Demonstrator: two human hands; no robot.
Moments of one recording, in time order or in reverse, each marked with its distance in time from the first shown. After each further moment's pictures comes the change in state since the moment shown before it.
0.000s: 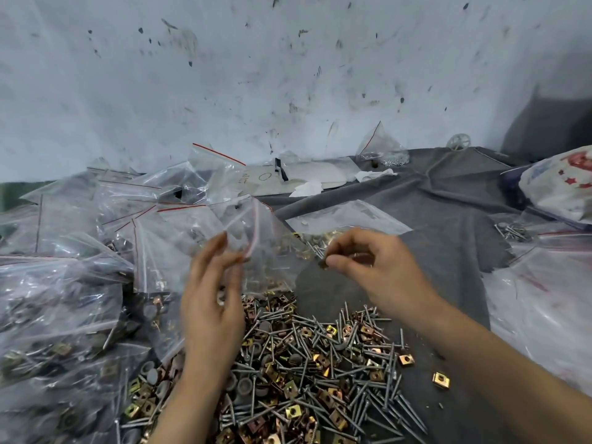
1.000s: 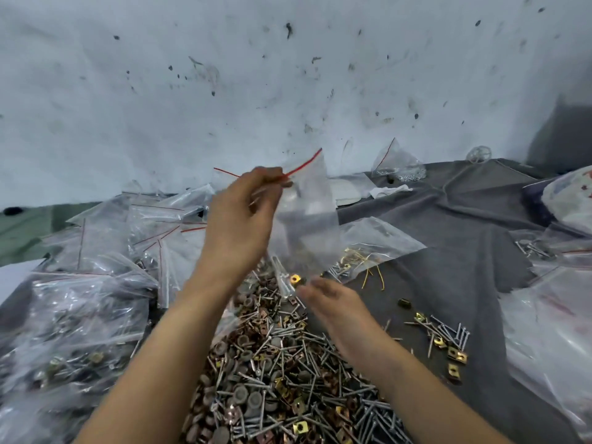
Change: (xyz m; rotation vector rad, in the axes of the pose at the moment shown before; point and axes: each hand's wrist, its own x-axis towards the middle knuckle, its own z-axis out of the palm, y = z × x) left_hand 0.107 0.078 0.005 -0.071 -0.176 0.042; right_hand 0.003 0.027 0.059 0.646 -0.119 0.526
